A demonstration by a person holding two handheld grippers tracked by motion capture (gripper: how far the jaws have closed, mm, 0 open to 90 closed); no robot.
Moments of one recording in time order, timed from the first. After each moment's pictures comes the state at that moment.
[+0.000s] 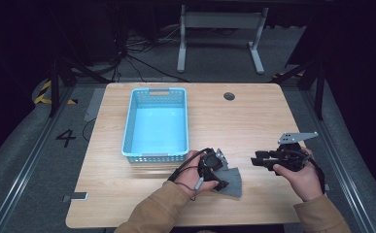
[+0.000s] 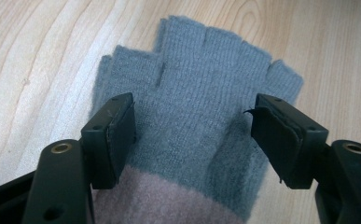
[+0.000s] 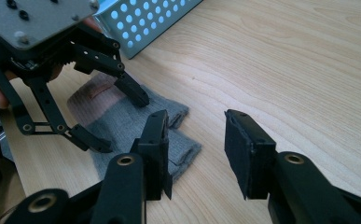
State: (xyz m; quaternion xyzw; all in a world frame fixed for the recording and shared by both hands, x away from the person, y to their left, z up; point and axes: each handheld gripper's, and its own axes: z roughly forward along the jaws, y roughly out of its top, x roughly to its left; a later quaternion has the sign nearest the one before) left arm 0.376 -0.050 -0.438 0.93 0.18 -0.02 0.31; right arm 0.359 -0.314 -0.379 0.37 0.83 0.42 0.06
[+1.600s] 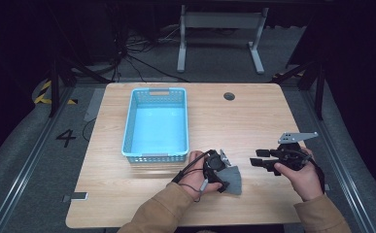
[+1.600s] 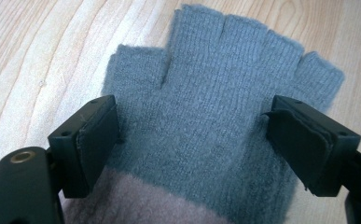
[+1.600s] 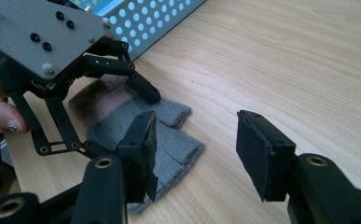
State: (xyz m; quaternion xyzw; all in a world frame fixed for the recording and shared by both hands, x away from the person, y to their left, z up) left arm 0.372 -0.062 -0.447 0.94 0.19 0.04 0.28; right arm 0.361 -0.315 -0.382 0.38 0.82 0.43 0.06
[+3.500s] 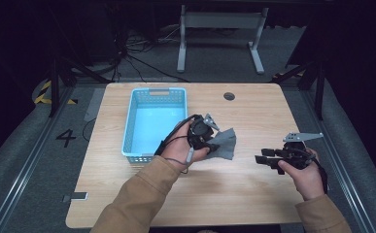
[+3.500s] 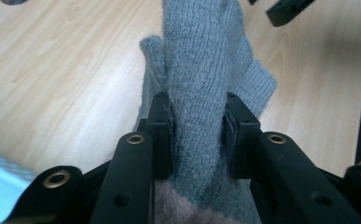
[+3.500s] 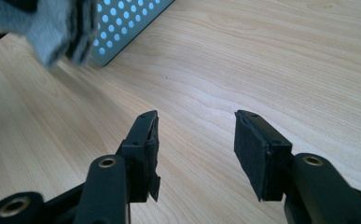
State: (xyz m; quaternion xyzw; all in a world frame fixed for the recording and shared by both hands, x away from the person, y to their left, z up) left arm 0.407 -0.009 -0.330 0.92 0.20 0.06 0.35; right arm 0.363 -0.331 -0.389 0.42 0.80 0.42 0.07
